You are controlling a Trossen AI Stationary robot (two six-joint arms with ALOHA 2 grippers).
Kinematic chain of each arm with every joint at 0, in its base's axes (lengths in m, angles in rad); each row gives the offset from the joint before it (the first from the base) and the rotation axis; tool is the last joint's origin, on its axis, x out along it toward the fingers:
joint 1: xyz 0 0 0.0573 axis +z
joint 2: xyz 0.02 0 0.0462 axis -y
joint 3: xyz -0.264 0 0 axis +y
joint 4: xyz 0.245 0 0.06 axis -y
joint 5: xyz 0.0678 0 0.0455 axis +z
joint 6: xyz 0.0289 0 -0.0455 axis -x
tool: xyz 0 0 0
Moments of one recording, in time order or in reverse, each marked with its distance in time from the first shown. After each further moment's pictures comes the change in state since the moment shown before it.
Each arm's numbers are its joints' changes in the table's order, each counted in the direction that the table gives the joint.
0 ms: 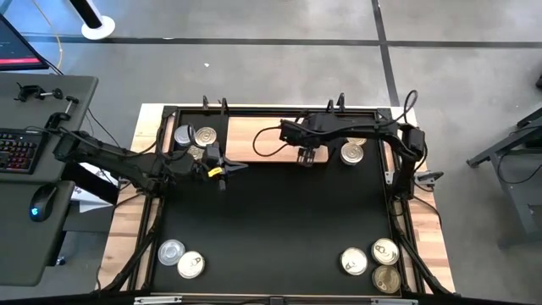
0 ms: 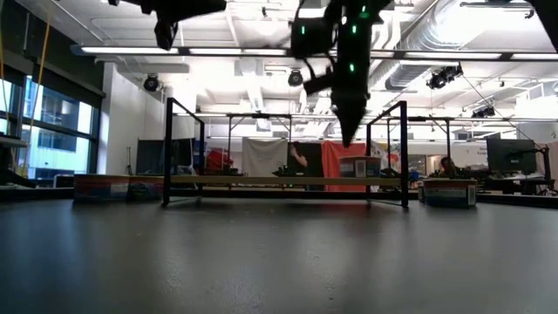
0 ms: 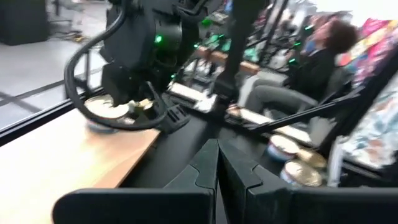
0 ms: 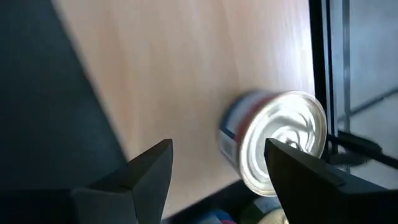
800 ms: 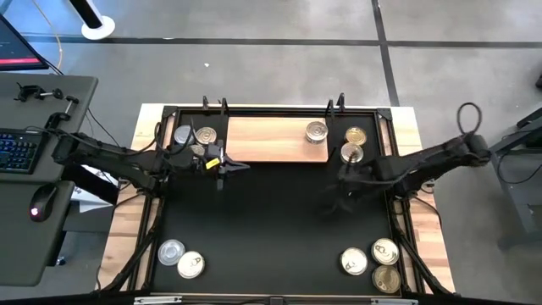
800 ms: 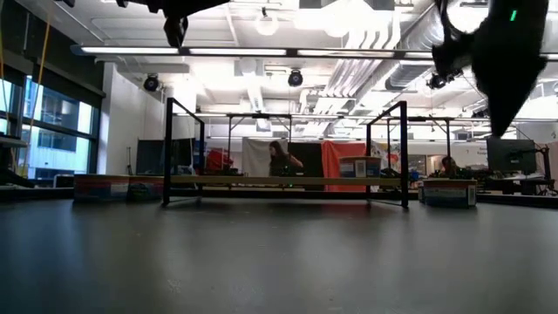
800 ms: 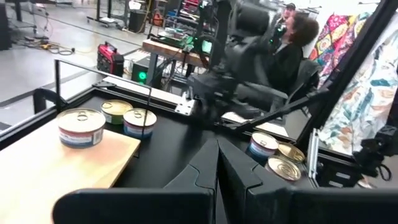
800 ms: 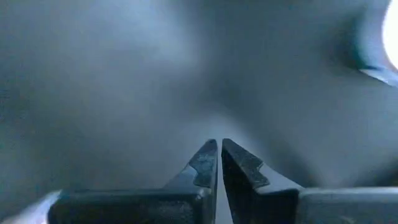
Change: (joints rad) left arm 0.076 0.000 0.000 0.031 -0.162 -0.060; right arm 0.438 0.683 0.710 0.010 0.215 -0.933
